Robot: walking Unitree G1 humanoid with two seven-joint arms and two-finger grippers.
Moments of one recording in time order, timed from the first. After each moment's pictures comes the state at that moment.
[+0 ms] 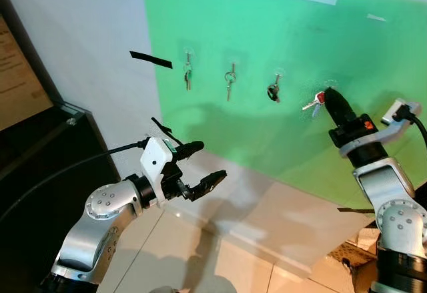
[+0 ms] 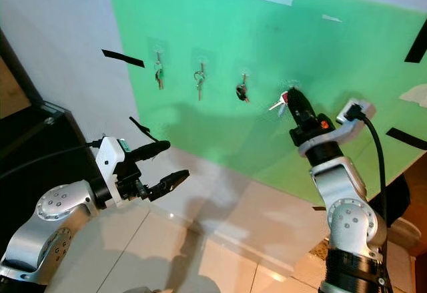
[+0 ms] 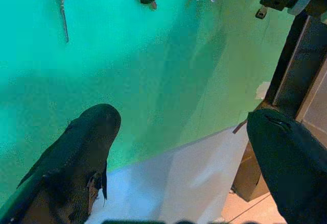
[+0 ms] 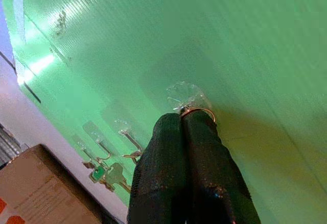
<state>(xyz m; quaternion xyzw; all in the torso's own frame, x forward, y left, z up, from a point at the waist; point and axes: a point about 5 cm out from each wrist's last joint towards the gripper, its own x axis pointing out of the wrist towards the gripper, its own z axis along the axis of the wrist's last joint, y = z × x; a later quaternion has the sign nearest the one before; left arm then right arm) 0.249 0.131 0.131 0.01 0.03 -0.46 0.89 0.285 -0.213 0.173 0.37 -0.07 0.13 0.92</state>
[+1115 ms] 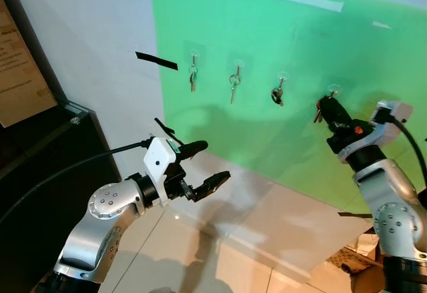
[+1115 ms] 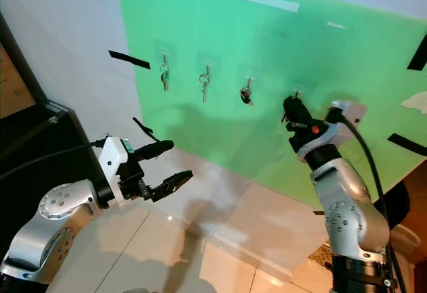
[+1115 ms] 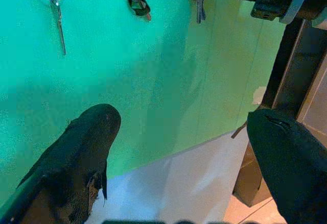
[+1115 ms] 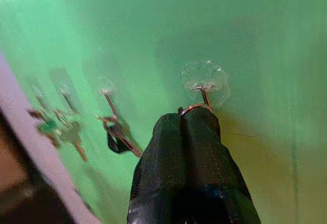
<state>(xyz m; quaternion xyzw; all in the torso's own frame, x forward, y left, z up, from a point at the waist) 0.249 0.127 0.133 0.02 0.02 -0.47 0.88 0.286 -0.211 0.168 0.16 -0.03 0.11 0.98</state>
